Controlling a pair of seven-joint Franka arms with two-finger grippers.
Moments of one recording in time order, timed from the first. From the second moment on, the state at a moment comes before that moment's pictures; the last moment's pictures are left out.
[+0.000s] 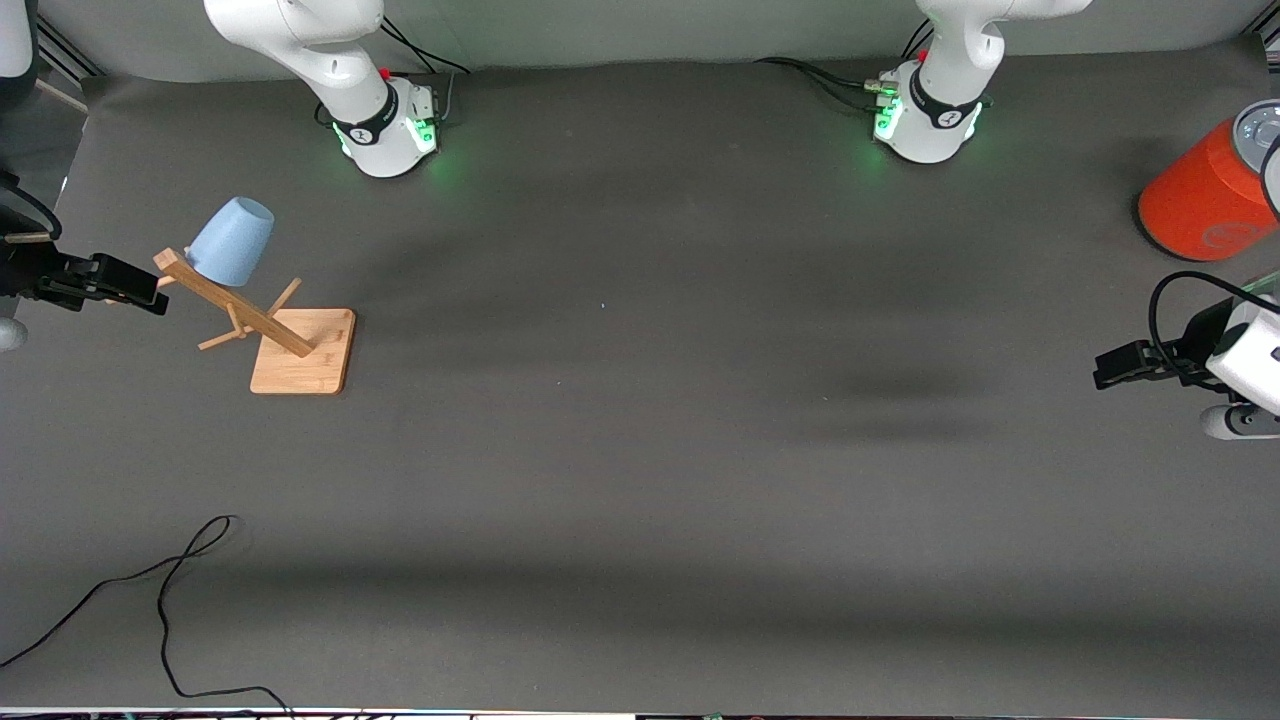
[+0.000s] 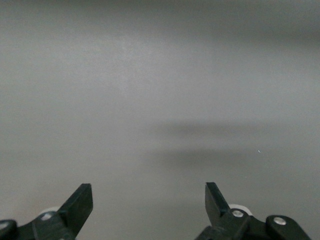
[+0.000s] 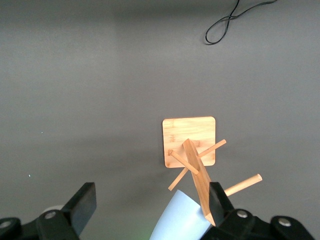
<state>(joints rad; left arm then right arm) -0.05 0.20 0.11 -1.59 -0.03 1.76 0.04 0.05 0.06 -0.09 -1.51 -0.01 1.49 0.05</state>
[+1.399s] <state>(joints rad) 0.01 0.29 0.11 -1.51 -0.02 1.76 0.20 0.04 -0.37 -0.16 -2.01 -0.01 1.59 0.13</state>
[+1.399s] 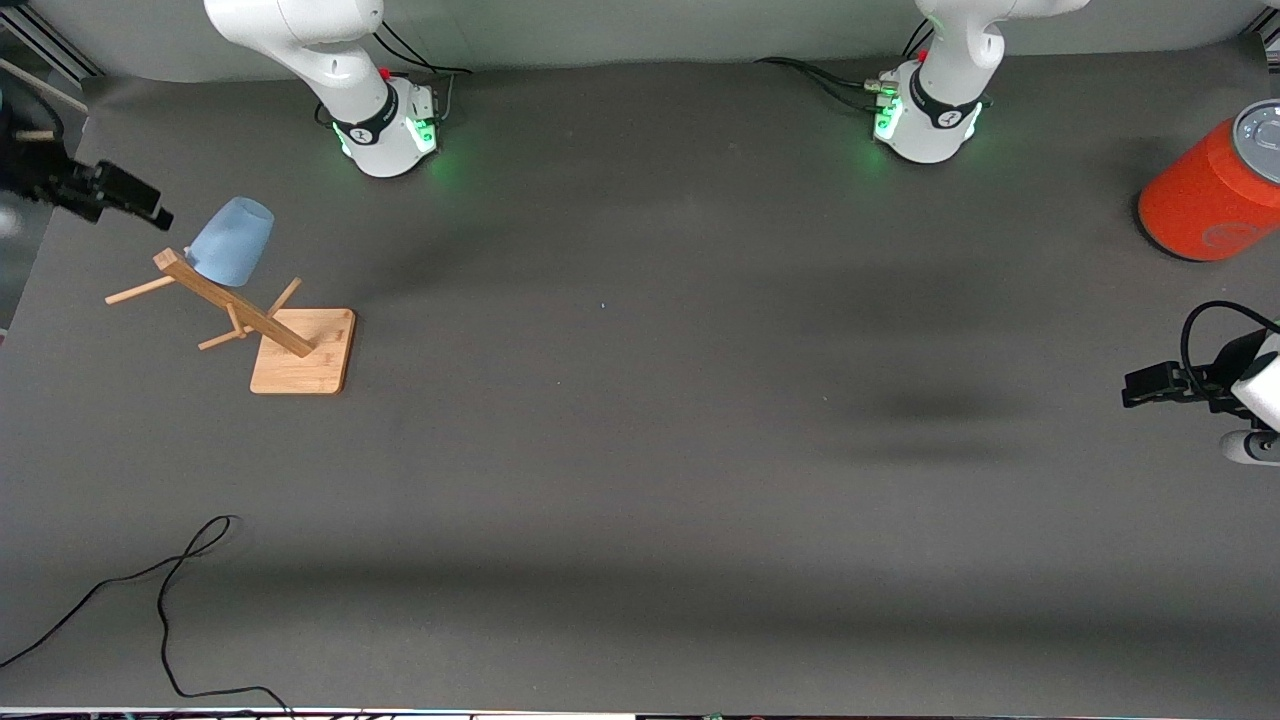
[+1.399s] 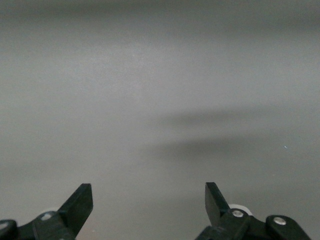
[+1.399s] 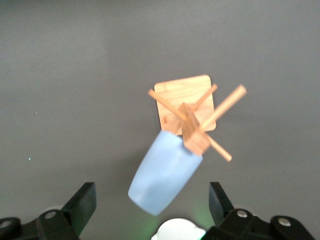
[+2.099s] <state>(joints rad) 0.01 0.29 0.11 -1.51 -0.02 1.76 0.21 0.05 -0.39 -0.15 -2.09 -0.01 1.59 0.57</state>
